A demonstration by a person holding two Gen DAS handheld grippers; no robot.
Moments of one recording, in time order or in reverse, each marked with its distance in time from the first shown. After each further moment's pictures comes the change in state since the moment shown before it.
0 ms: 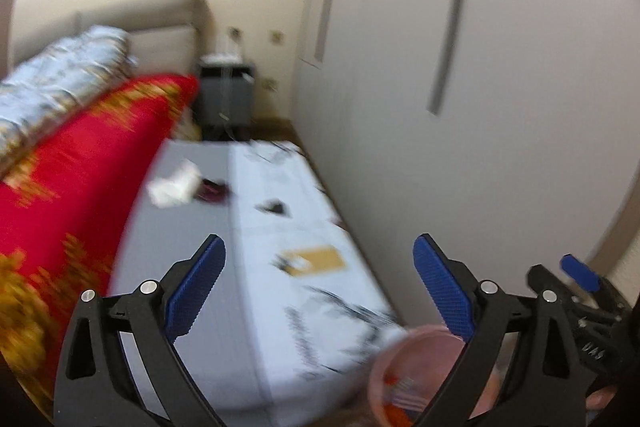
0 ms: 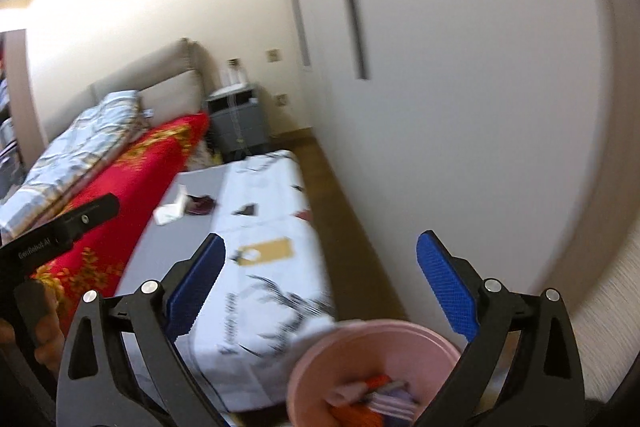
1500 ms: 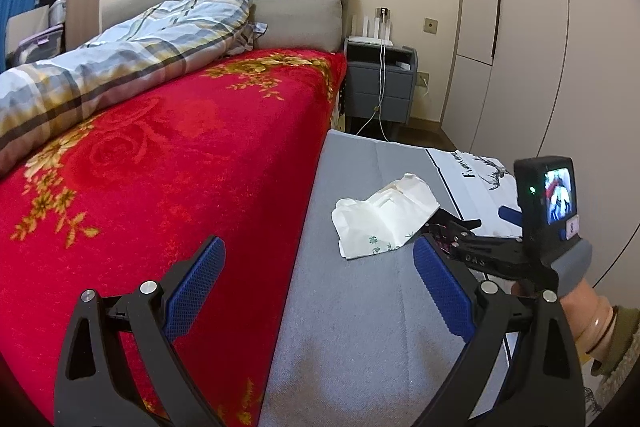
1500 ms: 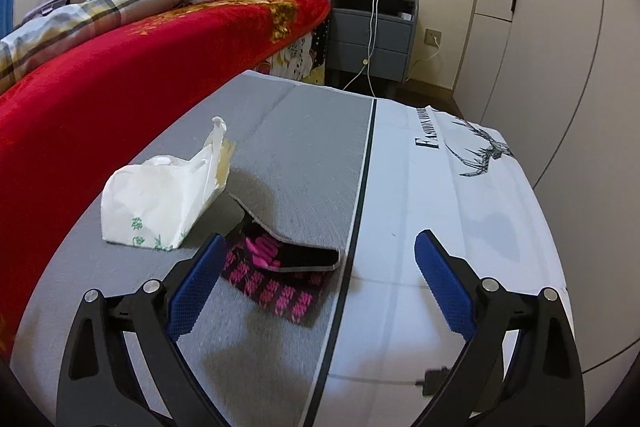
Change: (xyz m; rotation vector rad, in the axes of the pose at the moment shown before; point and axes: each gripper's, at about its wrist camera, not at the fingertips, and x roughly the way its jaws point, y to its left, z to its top) left arm 0.219 0.272 0.007 -0.135 0.029 0.373; right arm 0.531 0.273 -0.018 -0.412 0.267 0.203
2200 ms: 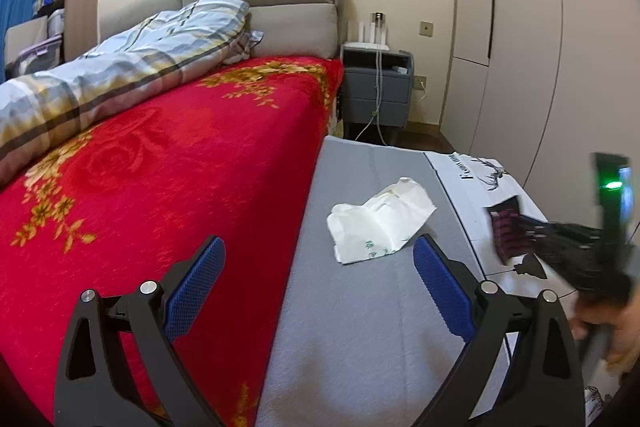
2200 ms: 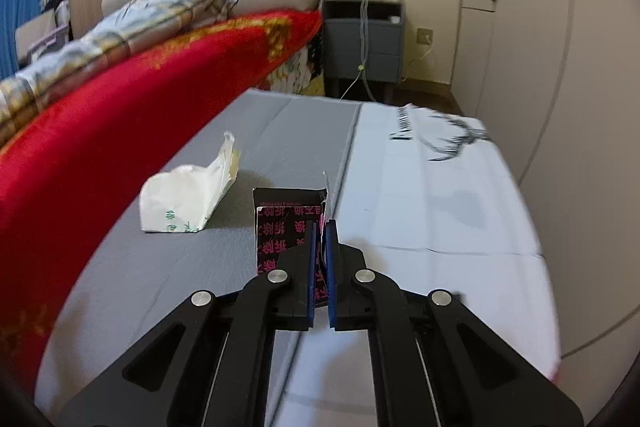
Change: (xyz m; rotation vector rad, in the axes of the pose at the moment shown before) left arm 0.001 -0.011 0.000 0.030 -0.033 -0.002; right arm -0.093 -0.045 -0.021 0.116 -0.046 0.068
